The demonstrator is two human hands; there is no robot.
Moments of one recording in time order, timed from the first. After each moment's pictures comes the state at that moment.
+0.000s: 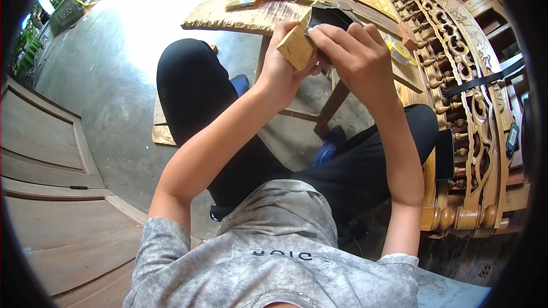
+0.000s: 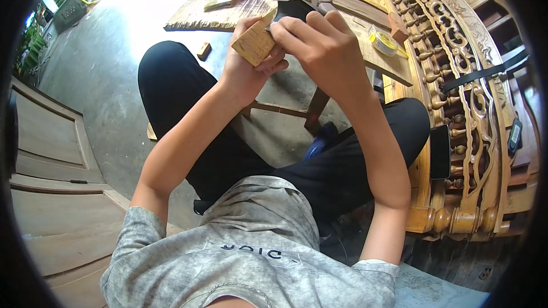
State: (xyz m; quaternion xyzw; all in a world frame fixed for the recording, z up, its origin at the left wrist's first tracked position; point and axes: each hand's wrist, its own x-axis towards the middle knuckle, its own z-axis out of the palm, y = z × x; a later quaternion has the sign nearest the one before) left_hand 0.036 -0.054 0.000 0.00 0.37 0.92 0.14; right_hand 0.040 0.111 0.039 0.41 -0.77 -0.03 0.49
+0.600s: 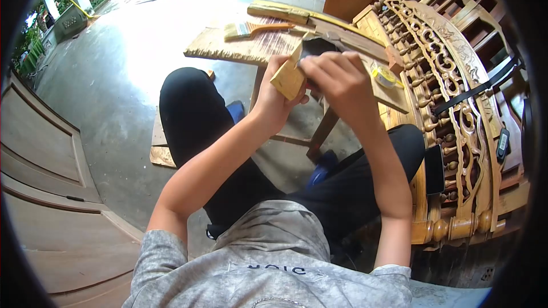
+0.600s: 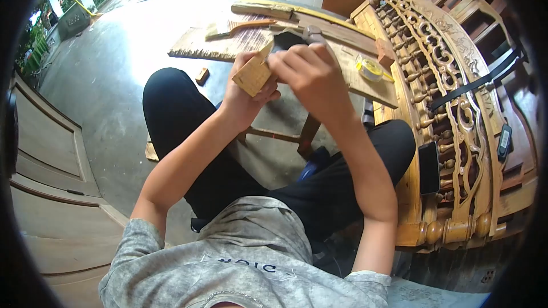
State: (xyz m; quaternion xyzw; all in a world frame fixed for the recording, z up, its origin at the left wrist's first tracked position) left_hand 0.031 -0.052 -0.005 0.01 0.38 0.91 0.14; right_hand 0.038 0.113 0.046 0.41 -0.79 -0.02 0.46
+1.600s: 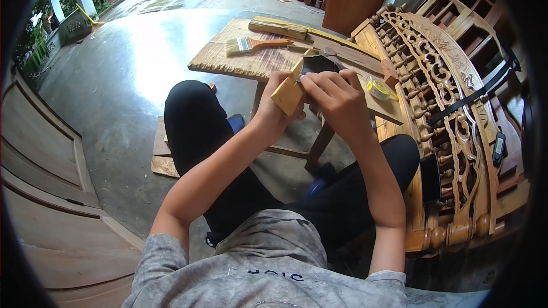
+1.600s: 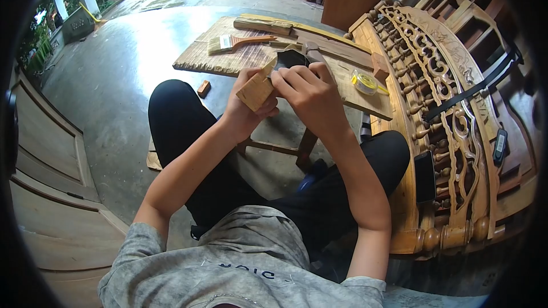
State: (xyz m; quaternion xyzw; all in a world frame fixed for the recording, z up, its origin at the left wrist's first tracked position) left_hand 0.038 -0.054 0.010 0.00 0.40 0.90 0.18; right_hand 0.044 0.115 0.046 0.40 -0.80 -0.02 0.46
